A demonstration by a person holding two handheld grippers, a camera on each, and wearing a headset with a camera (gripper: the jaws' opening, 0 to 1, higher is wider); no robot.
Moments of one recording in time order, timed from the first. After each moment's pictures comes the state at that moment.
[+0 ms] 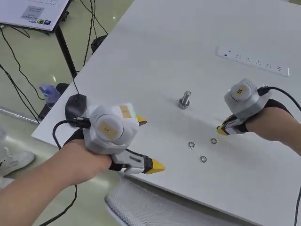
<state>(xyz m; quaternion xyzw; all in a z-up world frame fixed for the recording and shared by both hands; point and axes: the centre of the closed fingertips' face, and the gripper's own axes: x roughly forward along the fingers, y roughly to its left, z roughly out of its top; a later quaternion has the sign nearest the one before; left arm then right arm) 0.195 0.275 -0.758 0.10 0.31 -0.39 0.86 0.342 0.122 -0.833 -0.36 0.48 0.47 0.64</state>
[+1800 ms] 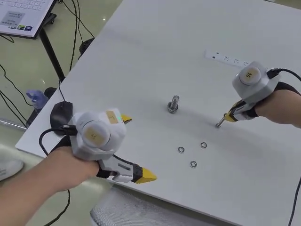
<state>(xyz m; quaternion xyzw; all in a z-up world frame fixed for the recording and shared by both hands) 0.212 0.277 -0.766 0.10 0.31 -0.38 0.86 0.398 0.098 -0.810 -0.38 0.47 0.46 0.65</state>
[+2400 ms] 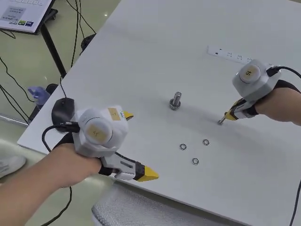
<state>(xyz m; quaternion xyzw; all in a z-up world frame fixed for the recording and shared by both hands) 0.212 0.275 -0.767 0.10 0.31 -0.38 0.86 0.398 0.100 -0.821 -0.38 0.48 0.46 0.64</state>
